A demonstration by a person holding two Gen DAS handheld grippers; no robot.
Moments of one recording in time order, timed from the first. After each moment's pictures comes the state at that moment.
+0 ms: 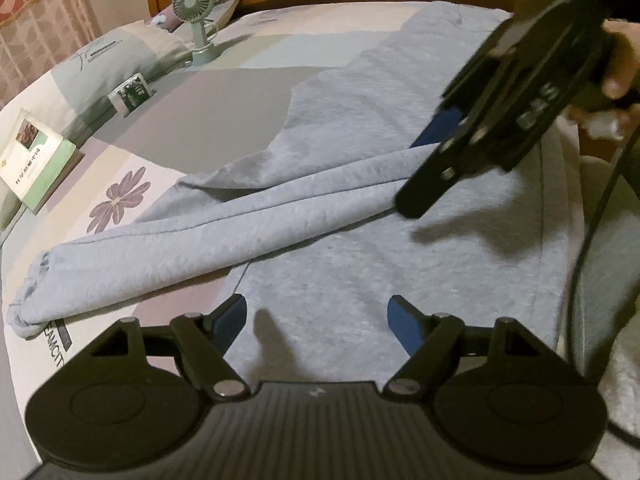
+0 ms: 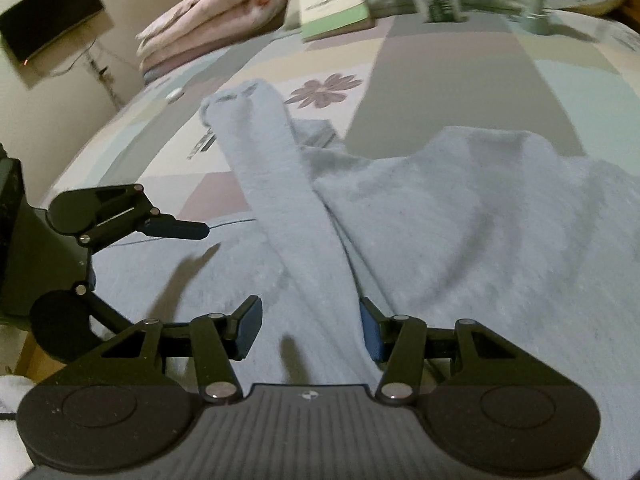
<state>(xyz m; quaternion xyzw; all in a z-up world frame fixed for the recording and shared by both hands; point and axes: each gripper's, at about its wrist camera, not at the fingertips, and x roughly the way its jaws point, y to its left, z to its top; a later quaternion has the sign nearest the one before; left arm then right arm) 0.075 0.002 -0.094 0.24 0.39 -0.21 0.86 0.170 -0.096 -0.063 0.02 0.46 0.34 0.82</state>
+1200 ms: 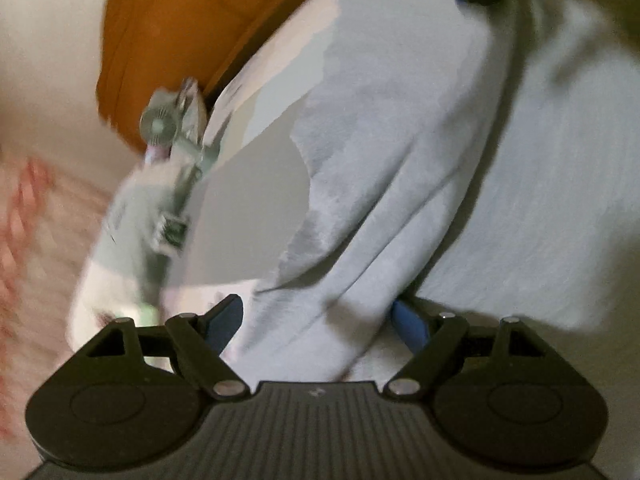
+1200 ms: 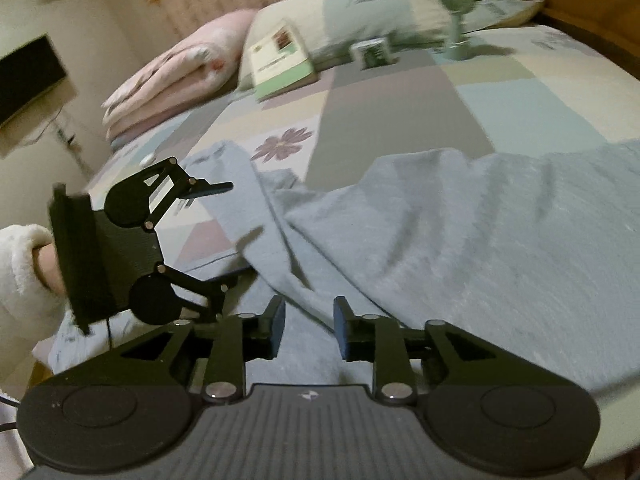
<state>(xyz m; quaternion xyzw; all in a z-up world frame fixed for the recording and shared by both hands) 0.100 -0.032 -0.124 0.58 0.22 -0.18 0.77 0.095 -0.160 -0.023 0.11 0.40 0.24 0.88</state>
